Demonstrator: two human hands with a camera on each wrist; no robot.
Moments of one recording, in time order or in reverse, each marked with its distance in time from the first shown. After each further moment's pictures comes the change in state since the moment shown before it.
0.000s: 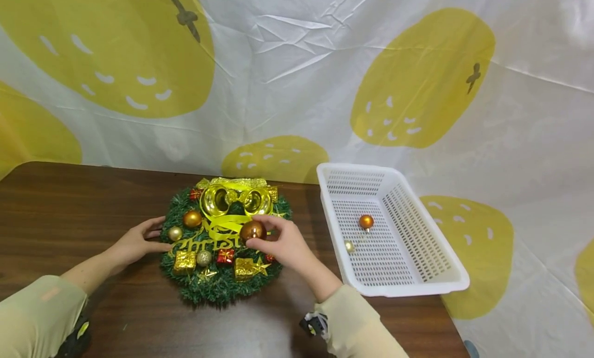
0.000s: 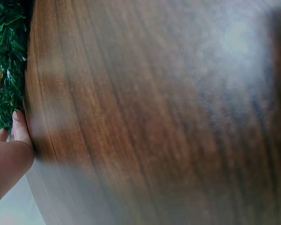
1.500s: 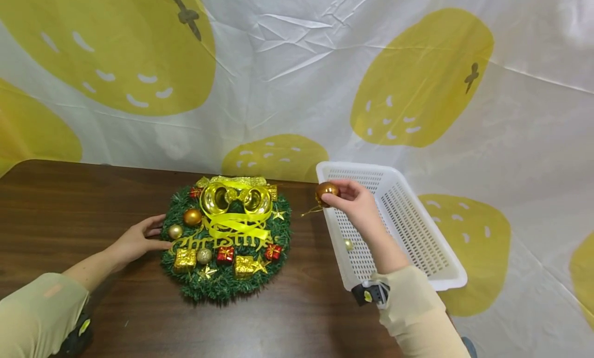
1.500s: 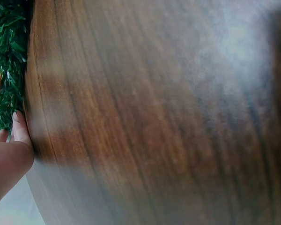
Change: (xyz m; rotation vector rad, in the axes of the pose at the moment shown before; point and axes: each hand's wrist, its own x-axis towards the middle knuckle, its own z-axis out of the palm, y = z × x) left_hand -0.002 0.005 0.002 -0.014 0.006 0.006; right_hand -0.016 -0.018 -0.119 0.014 0.294 0.123
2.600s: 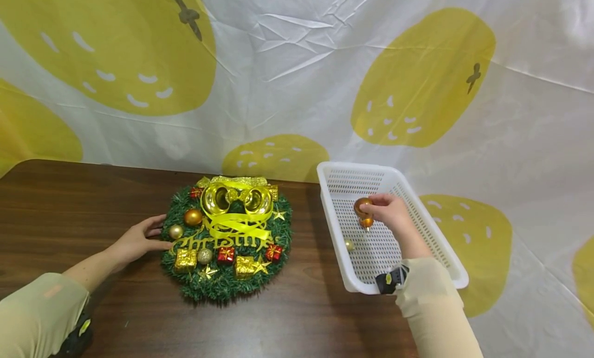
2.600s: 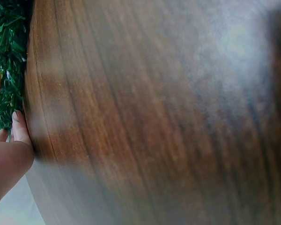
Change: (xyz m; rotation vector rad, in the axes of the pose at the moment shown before) left_hand 0.002 -0.002 -0.001 0.008 -0.005 -0.011; right_hand 0.024 0.066 -0.066 -0.300 0.003 0.187
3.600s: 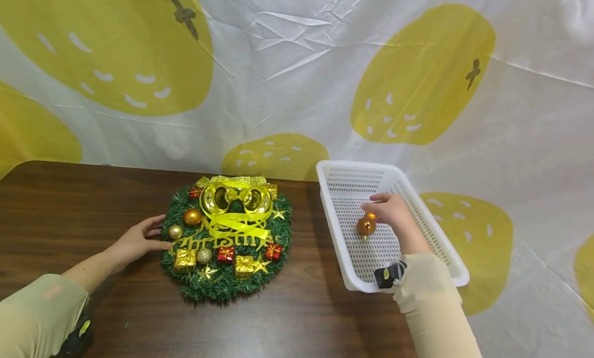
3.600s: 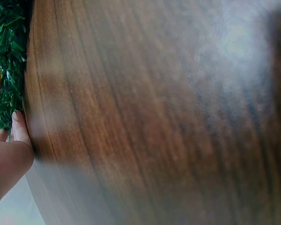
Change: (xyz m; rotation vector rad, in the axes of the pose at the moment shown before) left_hand 0.001 -0.002 0.001 0.007 0.015 0.007; right_hand -0.002 -0.012 -0.001 -0.044 -0.051 0.120
